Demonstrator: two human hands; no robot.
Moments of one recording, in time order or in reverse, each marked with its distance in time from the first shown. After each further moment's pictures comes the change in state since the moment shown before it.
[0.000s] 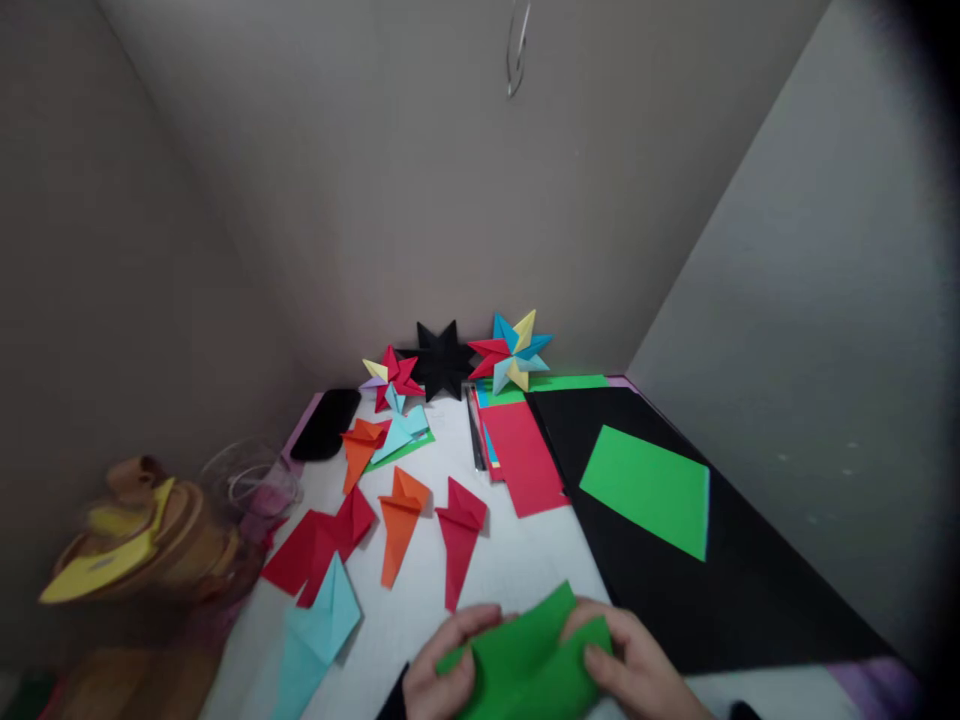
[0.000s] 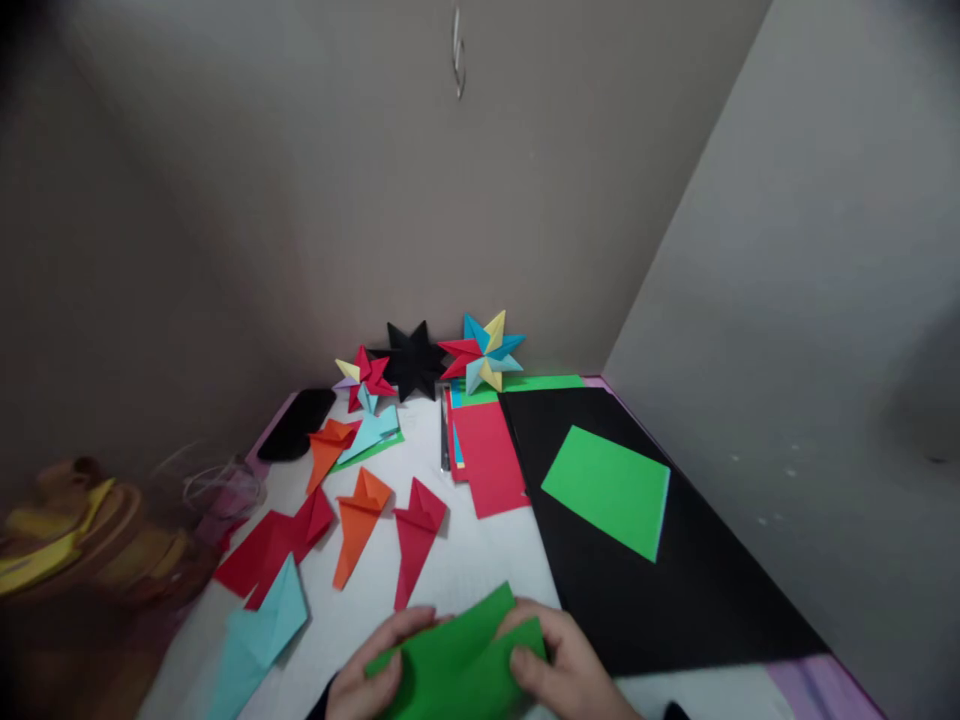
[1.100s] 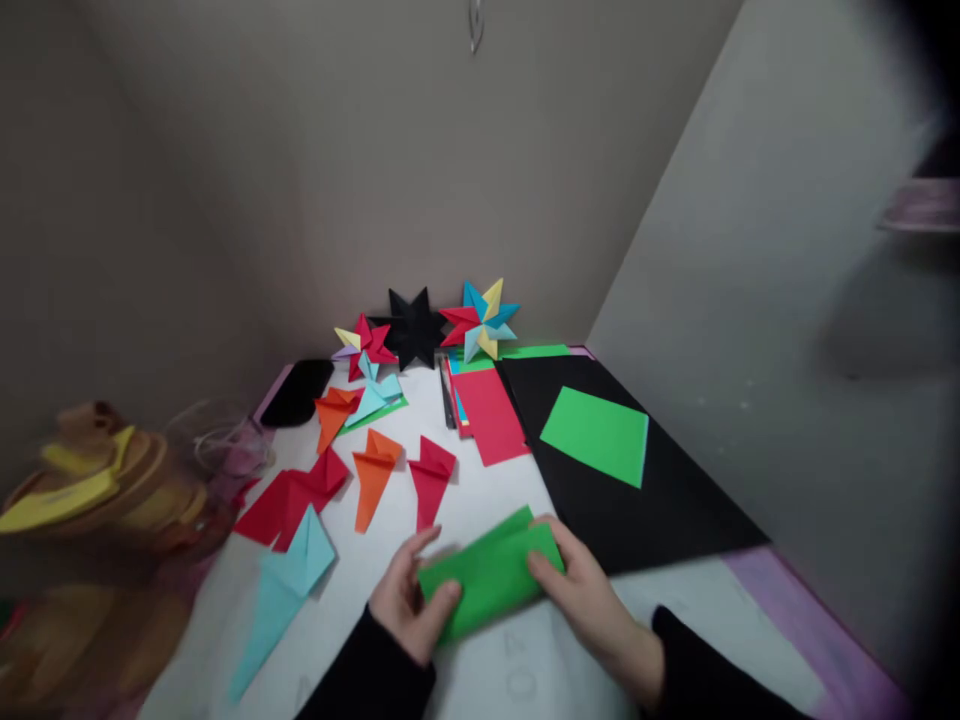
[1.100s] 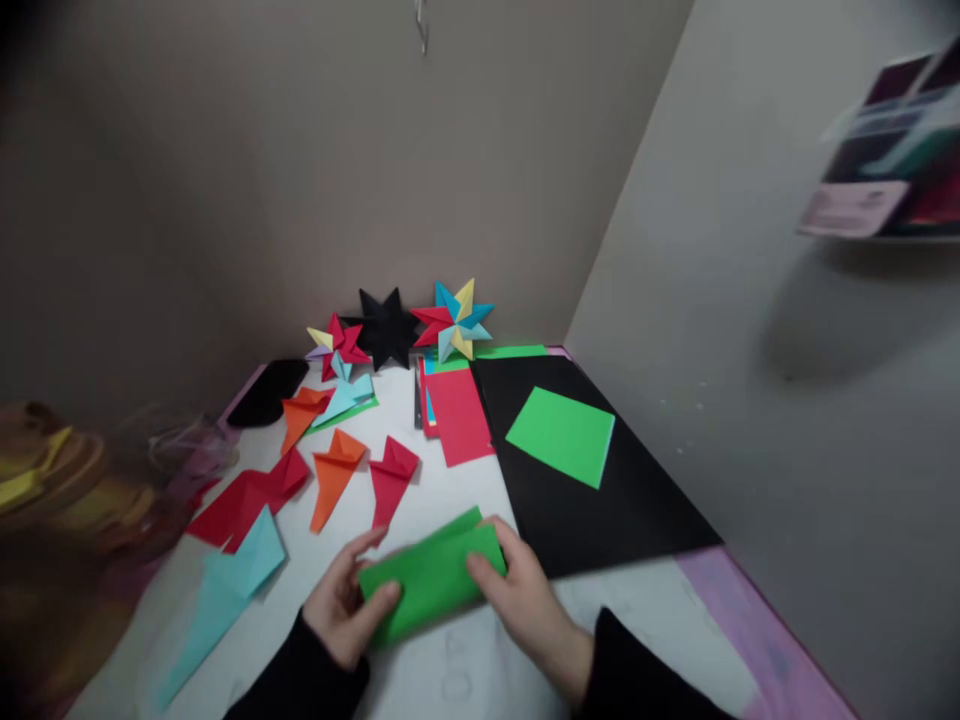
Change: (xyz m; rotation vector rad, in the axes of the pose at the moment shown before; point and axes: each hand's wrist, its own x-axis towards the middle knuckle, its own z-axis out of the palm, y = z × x) left_hand 0.001 -0.028 -0.017 0.674 0.345 0.472; right_hand -0.011 -0.005 0.019 -0.287 0.232 -0.077
